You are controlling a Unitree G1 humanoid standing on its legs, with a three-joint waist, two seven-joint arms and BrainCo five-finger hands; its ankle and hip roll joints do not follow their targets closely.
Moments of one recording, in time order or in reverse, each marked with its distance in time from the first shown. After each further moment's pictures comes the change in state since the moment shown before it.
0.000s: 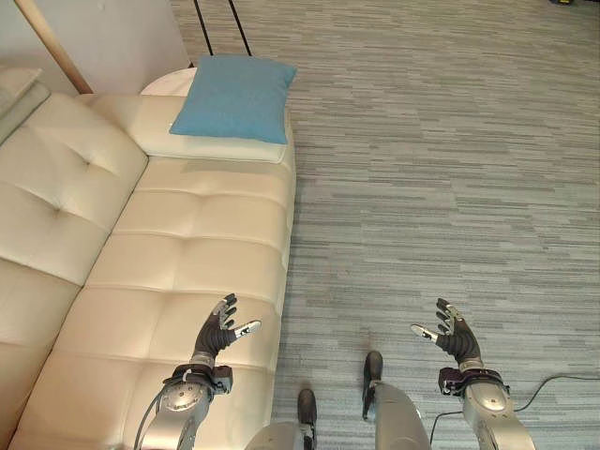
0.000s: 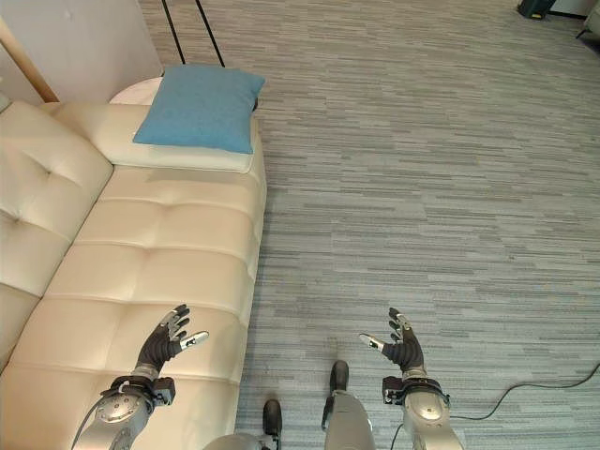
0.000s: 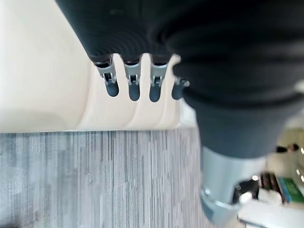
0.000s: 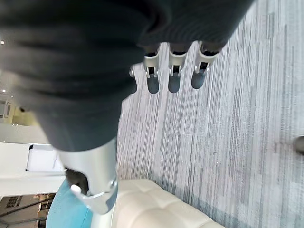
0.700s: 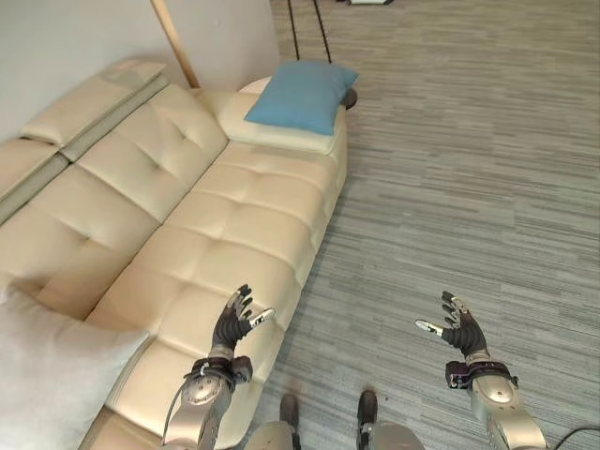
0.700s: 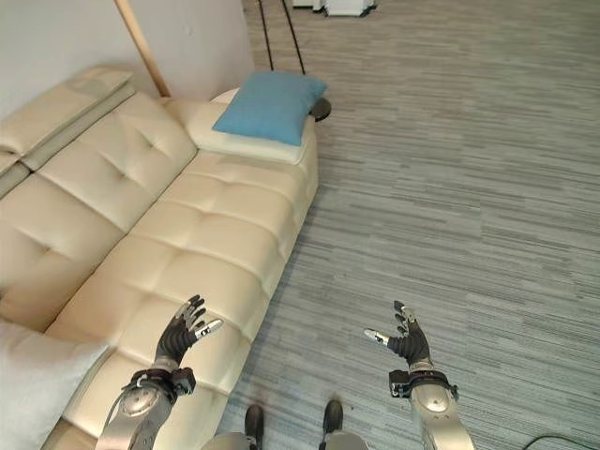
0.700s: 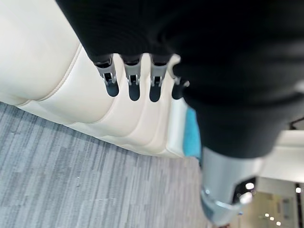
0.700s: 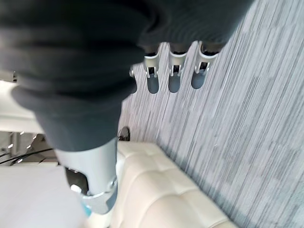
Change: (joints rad) left arm -0.020 -0.096 0.000 0.003 -0.040 -0.014 0.029; right arm -0.045 -0.090 0.051 0.003 0.001 -0.003 -0.025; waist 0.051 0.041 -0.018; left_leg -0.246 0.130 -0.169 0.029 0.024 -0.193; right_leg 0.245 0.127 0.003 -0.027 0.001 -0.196
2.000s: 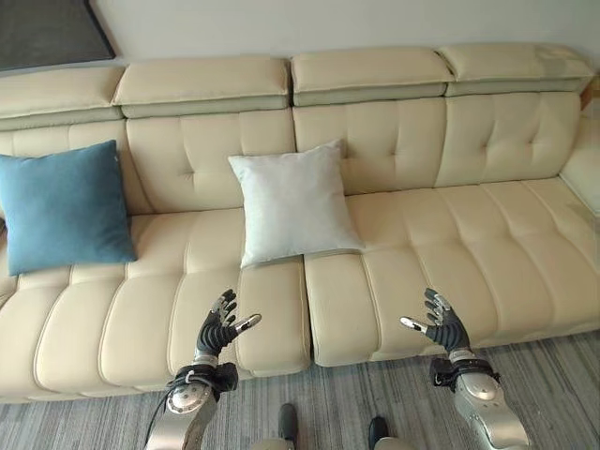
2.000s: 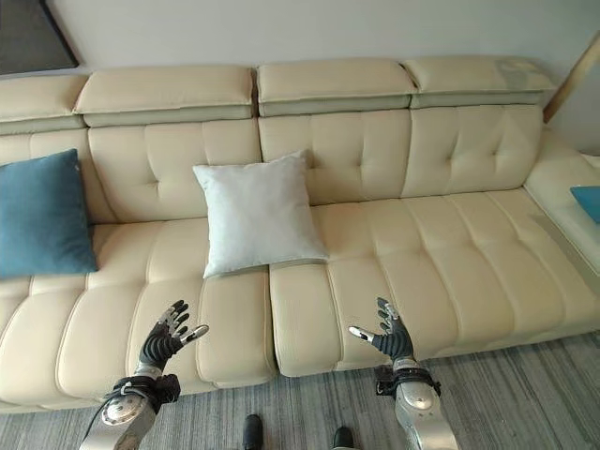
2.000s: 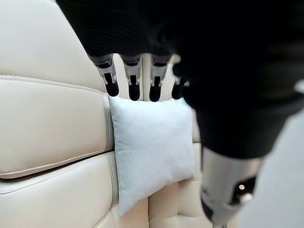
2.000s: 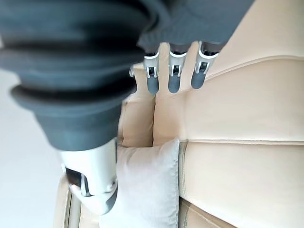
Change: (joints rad) left arm 0.051 0.080 -0.006 -0.066 -0.008 -0.018 0.014; right arm 0.031 0.063 0.024 -0.034 0.000 -0.020 0.015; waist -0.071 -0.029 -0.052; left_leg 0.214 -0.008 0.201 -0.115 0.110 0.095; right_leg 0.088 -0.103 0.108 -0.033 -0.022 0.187
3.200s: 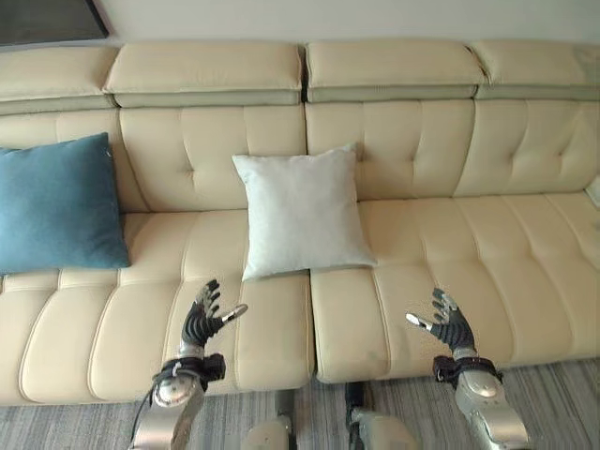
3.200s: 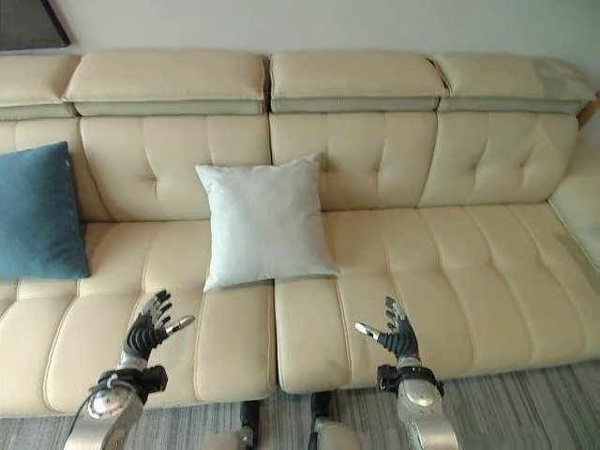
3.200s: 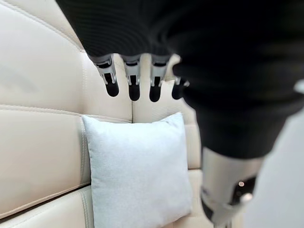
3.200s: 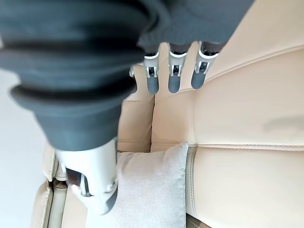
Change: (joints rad) left arm -0.037 0.028 0.084 -0.011 0.016 -0.025 0.042; right arm -0.082 0.012 -0.036 0.049 -0.002 -0.002 -0.026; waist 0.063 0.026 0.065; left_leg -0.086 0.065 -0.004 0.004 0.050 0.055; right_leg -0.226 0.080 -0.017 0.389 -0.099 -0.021
